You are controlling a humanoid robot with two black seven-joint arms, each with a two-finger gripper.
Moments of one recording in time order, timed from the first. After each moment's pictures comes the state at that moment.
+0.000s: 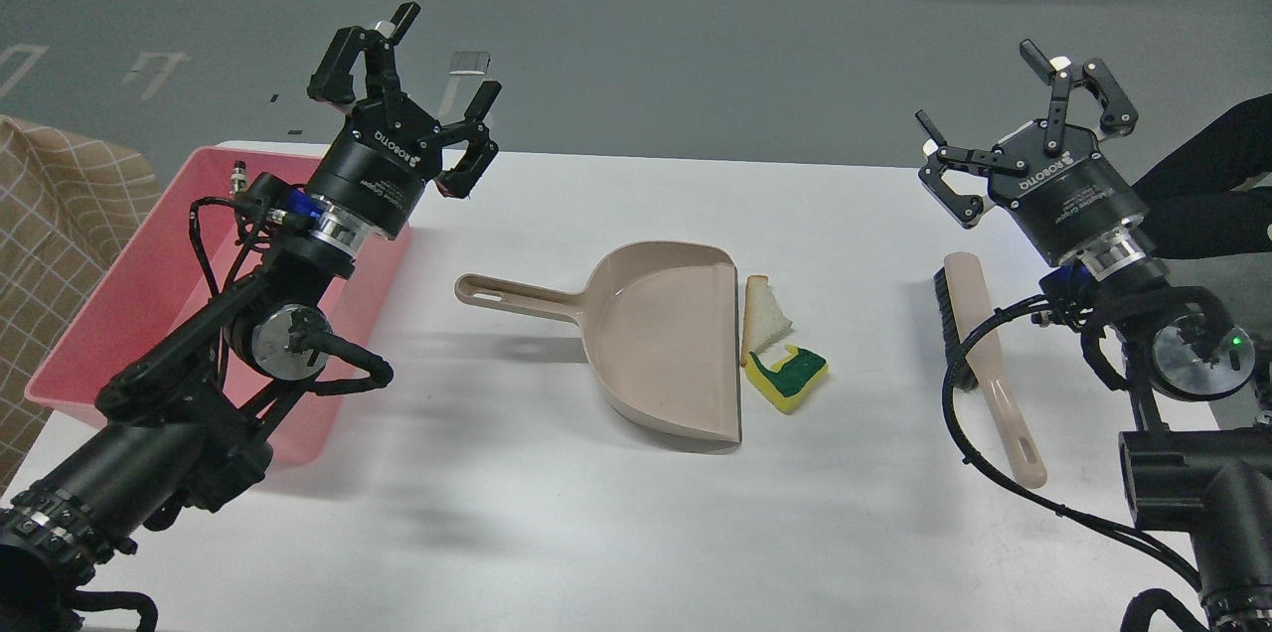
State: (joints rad) left arm -0.49 0.34 -0.97 -1.11 0.34 -0.37 -0.47; right arm 0.44 -0.05 1.69 1.04 -0.16 0.49 -0.43
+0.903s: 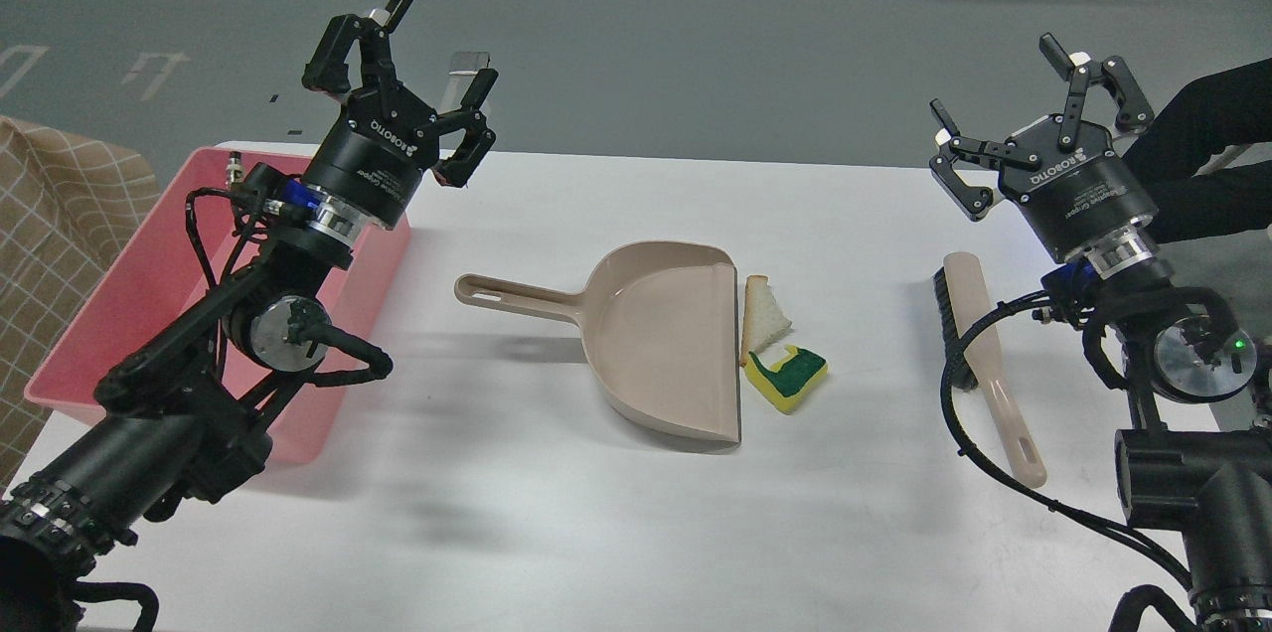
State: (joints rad) left arm -0.51 0.34 -0.97 -1.11 0.34 -0.37 -0.48; right arm 0.44 -0.04 1.71 1.04 -0.16 0.49 -0.43
